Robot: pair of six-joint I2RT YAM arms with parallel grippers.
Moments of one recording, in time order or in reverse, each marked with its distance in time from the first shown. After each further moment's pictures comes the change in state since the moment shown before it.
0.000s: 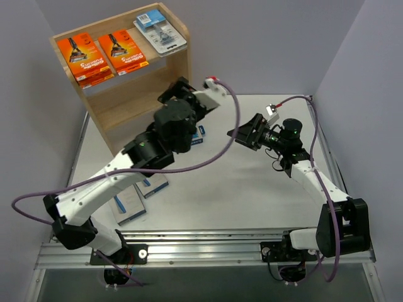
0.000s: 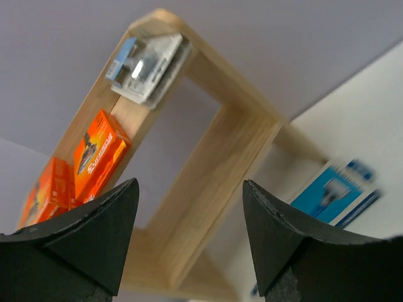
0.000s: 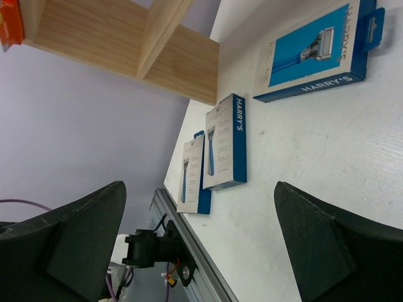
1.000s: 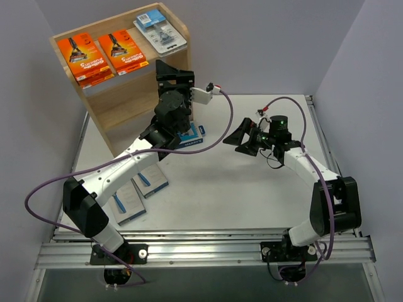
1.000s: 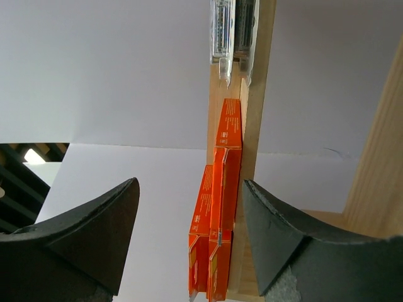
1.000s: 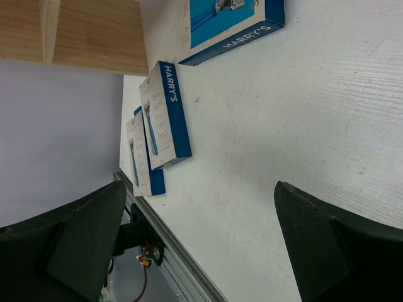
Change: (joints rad) left arm 0.246 0.130 -0.264 0.604 -0.025 1.142; right arm 0.023 0.180 0.128 -0.338 0.073 -0.214
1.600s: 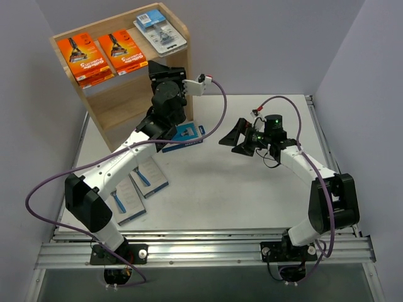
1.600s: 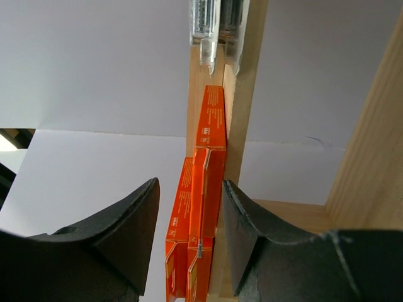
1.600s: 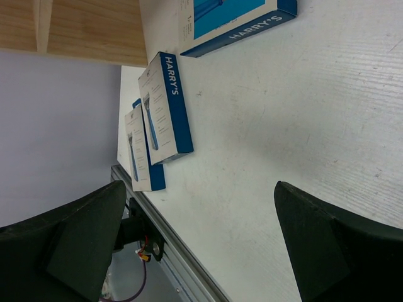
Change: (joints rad) left arm 0.084 0.041 0.083 -0.113 0.005 -0.131; right arm 0.048 0.027 0.037 -0.031 0.023 -0.004
